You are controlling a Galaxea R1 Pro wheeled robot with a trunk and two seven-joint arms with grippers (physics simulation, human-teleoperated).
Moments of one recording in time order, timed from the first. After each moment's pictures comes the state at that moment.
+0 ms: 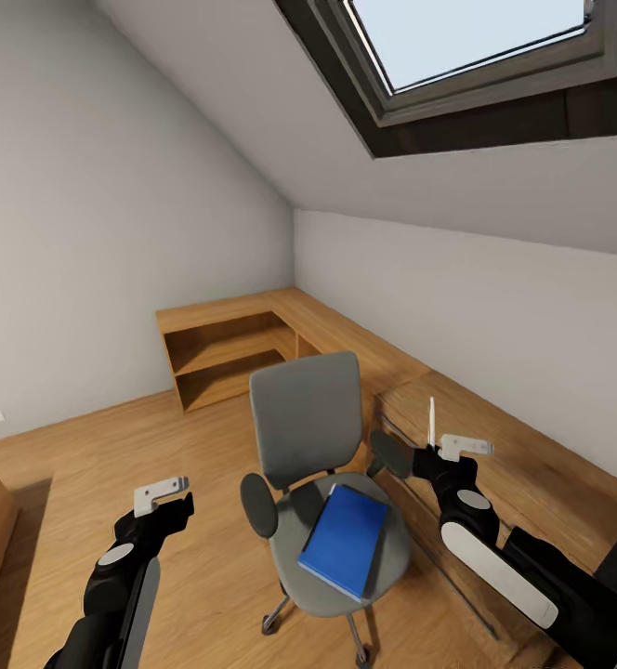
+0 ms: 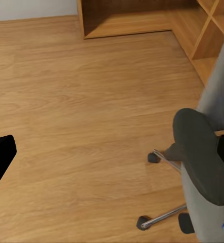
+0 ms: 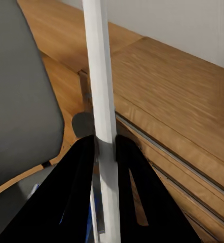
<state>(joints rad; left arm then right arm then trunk) -0.20 -0.17 0.18 -1.54 -0.04 0.57 0.19 -0.59 -0.44 0.81 -1.52 -0.95 0.21 -0.98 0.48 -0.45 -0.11</state>
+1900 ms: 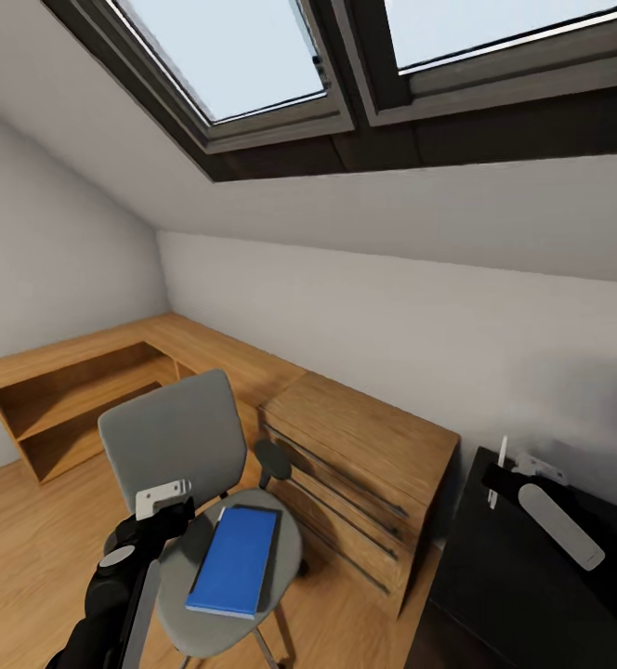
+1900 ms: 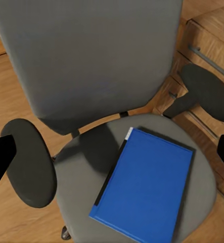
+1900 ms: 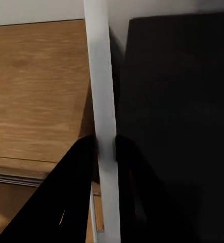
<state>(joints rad) -0.20 -0.16 0.18 -1.52 -0.04 0.57 0.18 -0.59 -0.50 0.42 -1.05 -1.19 0.34 -0.60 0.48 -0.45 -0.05</state>
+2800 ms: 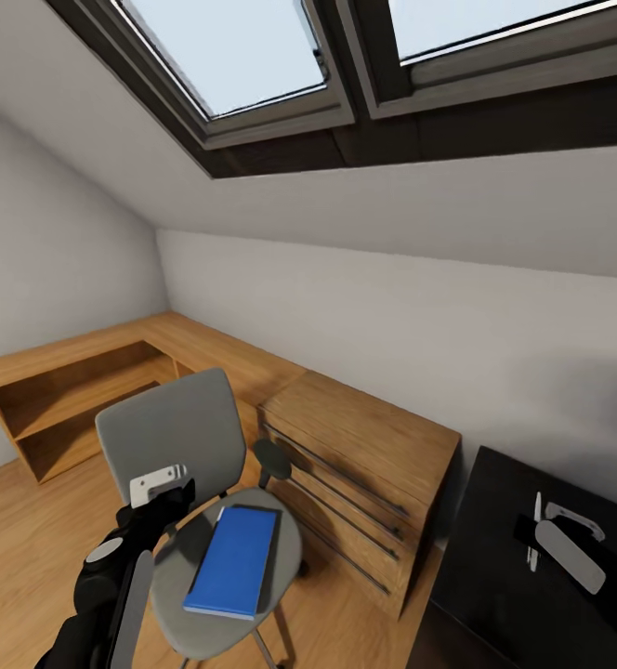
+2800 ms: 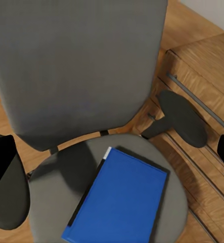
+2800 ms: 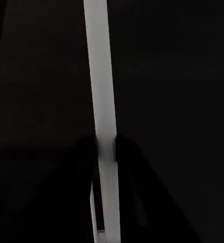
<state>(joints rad) -0.20 -0.16 0.17 -1.61 0.05 0.58 0.18 -0.59 -0.49 0.46 -0.71 -1.15 0.34 -0.54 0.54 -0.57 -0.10</state>
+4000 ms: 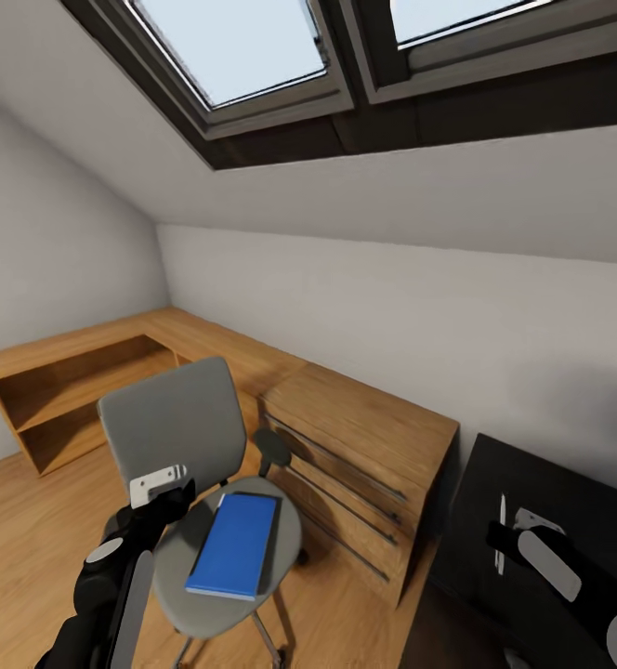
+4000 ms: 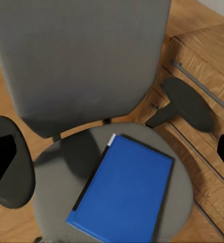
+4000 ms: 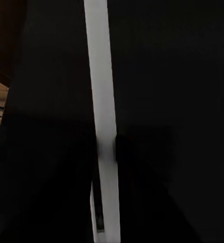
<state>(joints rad) -0.20 -0.16 0.17 -1.61 0.05 0.59 0.18 -0.59 -0.42 0.46 -0.63 -1.10 0.34 -0.36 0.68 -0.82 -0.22</state>
